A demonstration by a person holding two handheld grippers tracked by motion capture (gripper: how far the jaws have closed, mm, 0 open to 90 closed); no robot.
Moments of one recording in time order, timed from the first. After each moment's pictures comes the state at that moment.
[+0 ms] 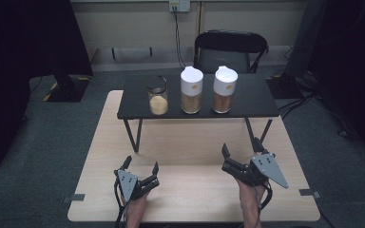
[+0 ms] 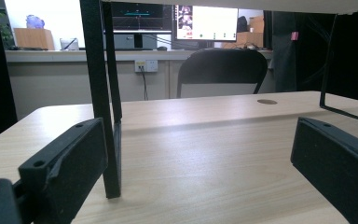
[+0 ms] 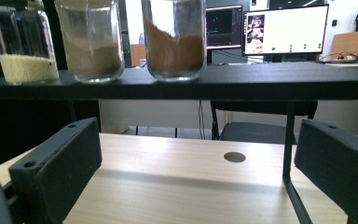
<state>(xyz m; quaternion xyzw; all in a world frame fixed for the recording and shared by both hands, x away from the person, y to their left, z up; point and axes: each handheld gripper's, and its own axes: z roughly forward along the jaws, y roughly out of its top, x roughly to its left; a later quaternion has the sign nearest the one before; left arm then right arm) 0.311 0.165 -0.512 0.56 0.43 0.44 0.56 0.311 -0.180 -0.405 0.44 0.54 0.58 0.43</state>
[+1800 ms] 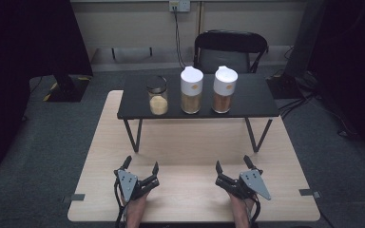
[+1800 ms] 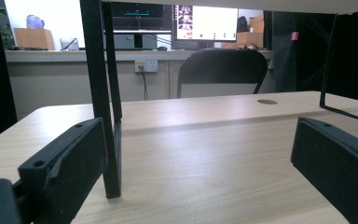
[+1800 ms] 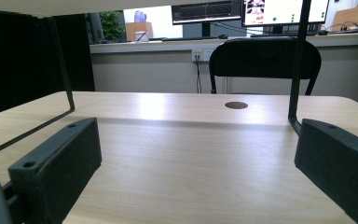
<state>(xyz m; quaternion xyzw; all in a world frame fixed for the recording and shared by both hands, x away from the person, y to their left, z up) 0.311 0.165 -0.512 0.56 0.43 0.44 0.56 0.311 -0.174 -0.492 0.46 0.56 0.55 0.41</state>
